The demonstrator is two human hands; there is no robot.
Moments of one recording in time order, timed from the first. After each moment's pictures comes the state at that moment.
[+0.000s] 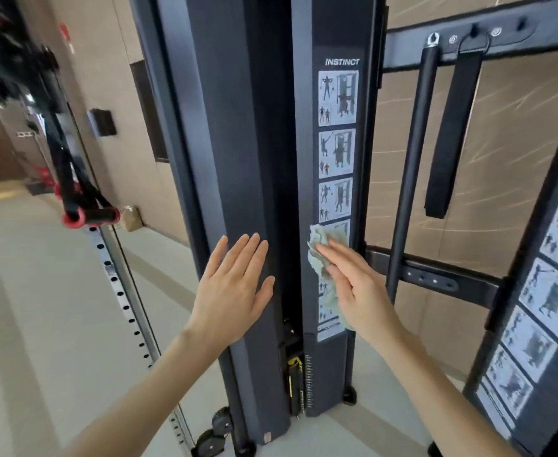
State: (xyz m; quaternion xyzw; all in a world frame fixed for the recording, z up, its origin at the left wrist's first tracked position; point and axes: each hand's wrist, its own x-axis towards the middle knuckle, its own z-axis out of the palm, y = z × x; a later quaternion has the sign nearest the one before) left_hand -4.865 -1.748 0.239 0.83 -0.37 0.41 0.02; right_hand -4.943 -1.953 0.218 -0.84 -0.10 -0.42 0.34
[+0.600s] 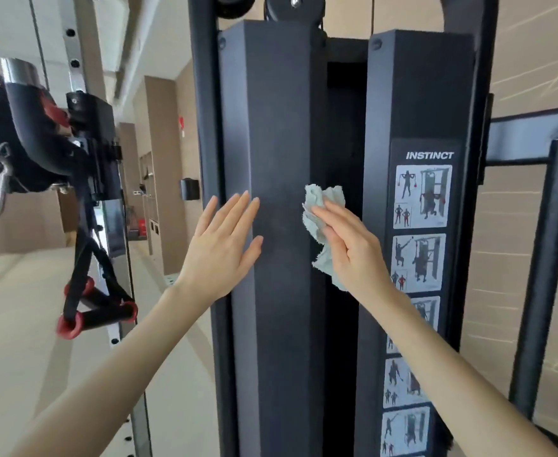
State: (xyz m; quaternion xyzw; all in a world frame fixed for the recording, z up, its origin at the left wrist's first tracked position) left_hand -4.649 -1.769 0.401 0.80 -0.25 0.54 0.00; right_hand -4.673 -1.995 0.387 -0.74 -0.31 -0.52 0.31
